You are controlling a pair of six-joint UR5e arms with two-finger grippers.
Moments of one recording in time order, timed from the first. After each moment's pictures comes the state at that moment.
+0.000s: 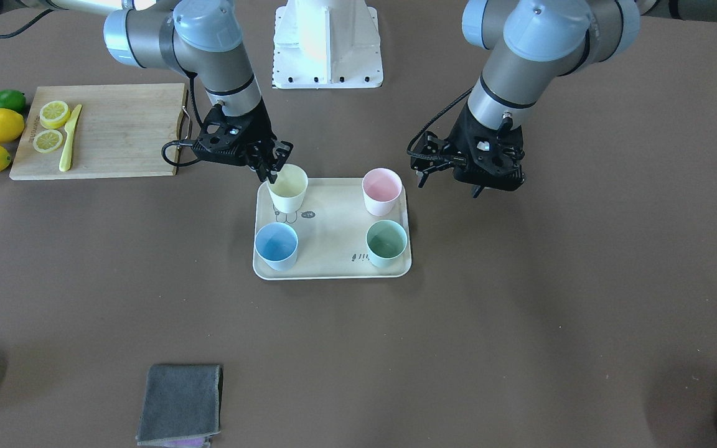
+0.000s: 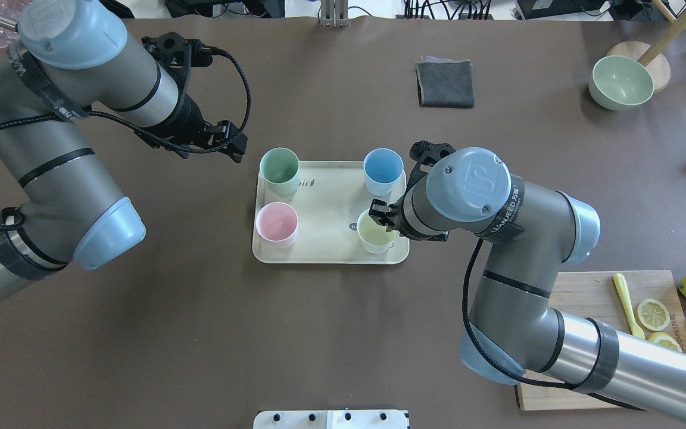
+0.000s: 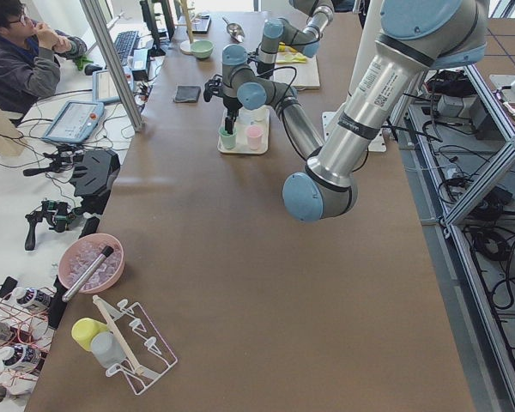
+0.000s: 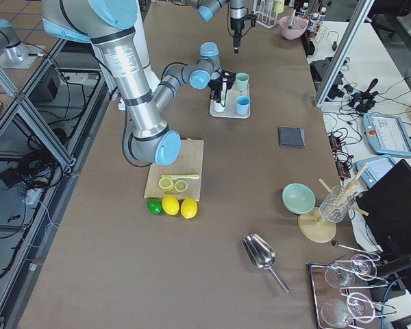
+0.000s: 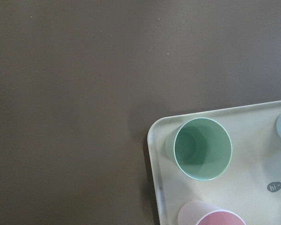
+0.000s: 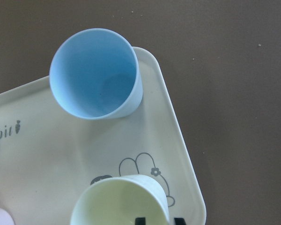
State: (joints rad) left arm -0.79 -2.15 -1.83 -1.58 -2.08 -0.91; right arm 0.50 -1.05 1.83 -1.46 1.78 1.56
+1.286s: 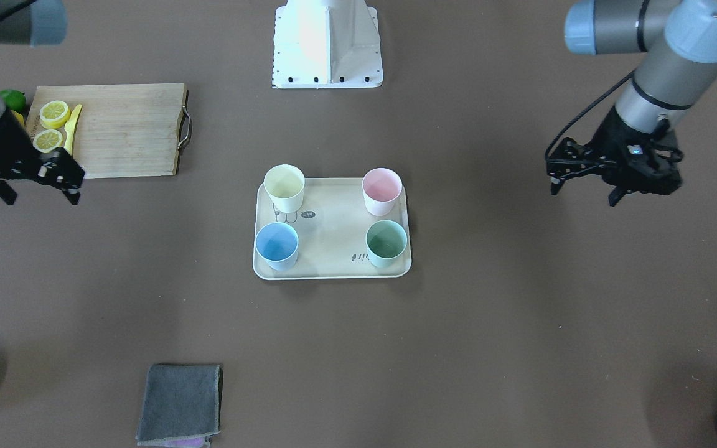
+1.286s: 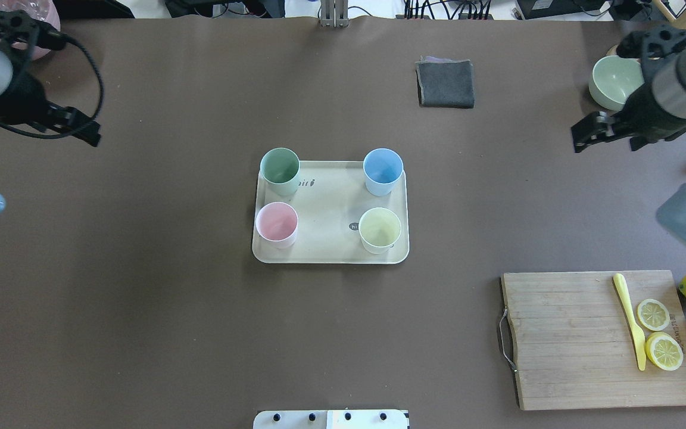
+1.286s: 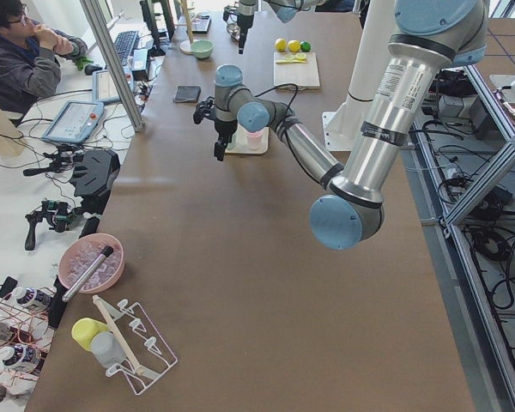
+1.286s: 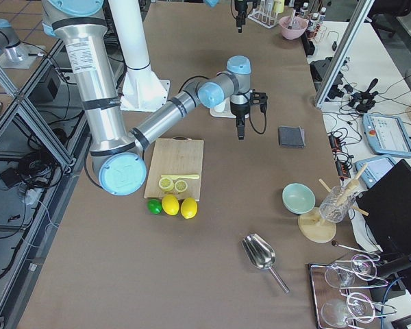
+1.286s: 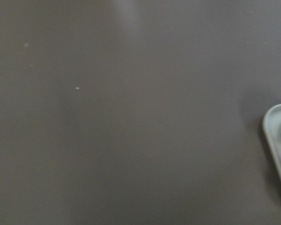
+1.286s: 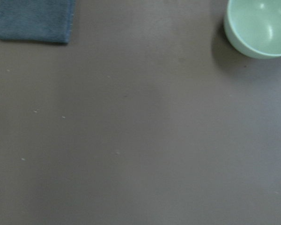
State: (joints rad) left arm -1.07 -1.83 -1.92 -1.57 -2.14 -0.46; right arm 1.08 -1.40 1.98 -1.64 2.13 0.66
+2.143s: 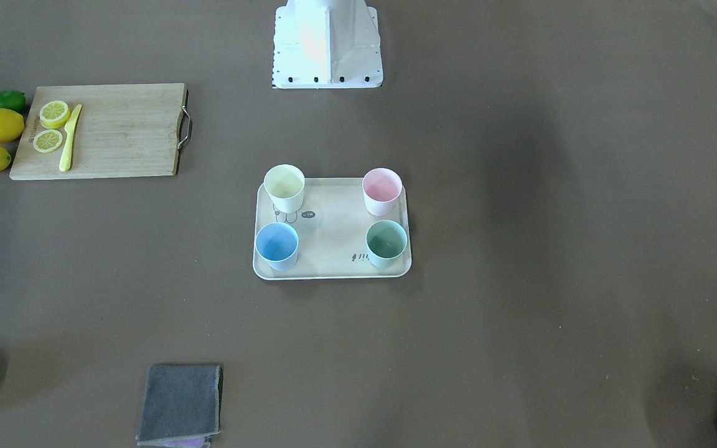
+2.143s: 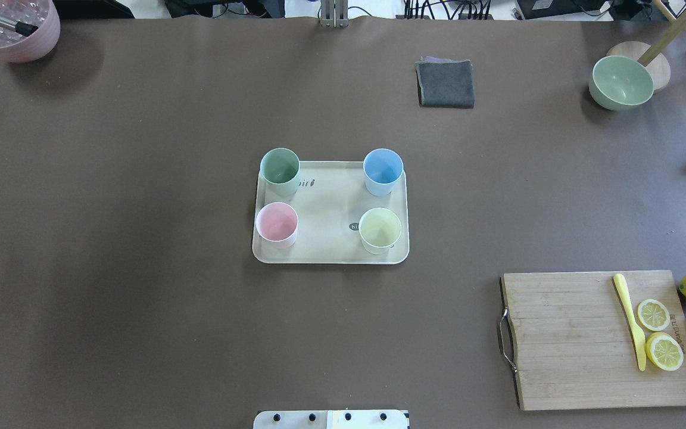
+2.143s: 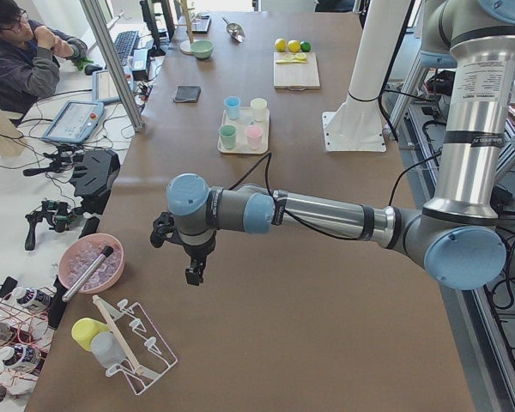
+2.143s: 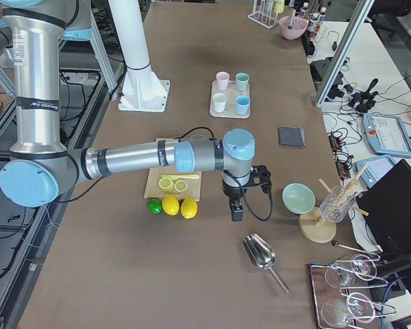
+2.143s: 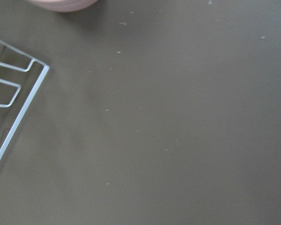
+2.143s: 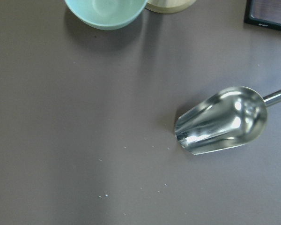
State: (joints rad) left arm -1.60 -1.62 -1.63 -1.51 -2.36 0.10; right arm 1.53 -1.64 1.79 -1.64 2.25 -0.07
